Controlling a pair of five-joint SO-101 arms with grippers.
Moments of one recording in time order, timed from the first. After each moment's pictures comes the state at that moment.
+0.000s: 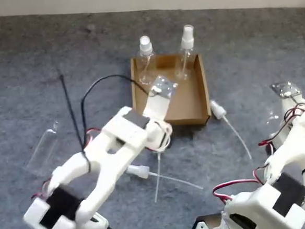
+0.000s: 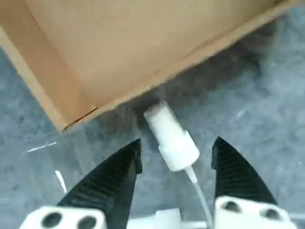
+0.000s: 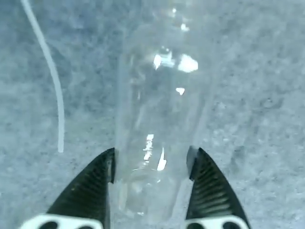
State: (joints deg) left arm 29.1 -1.9 29.9 54.0 14.2; right arm 38.3 -2.1 22.8 65.0 57.4
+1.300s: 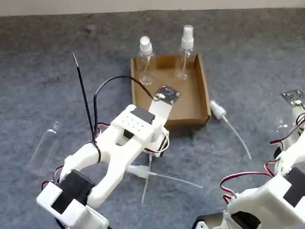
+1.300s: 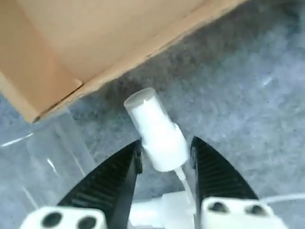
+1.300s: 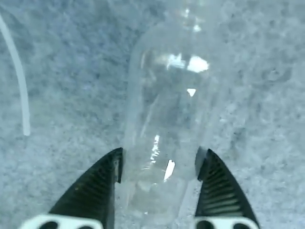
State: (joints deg) left arm 29.3 4.0 27.8 60.6 8.0; right arm 44.6 4.0 21.0 65.0 61.0
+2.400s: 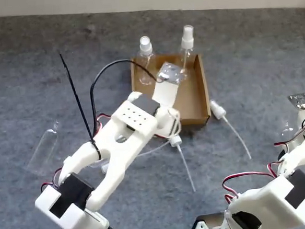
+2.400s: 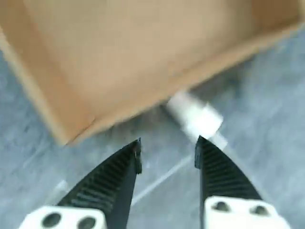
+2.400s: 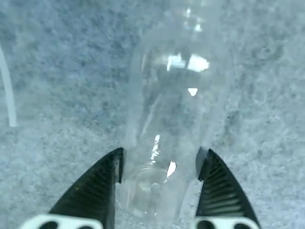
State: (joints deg) left arm 31.6 2.1 16.0 60.5 17.3; right arm 47.5 4.0 21.0 65.0 61.0
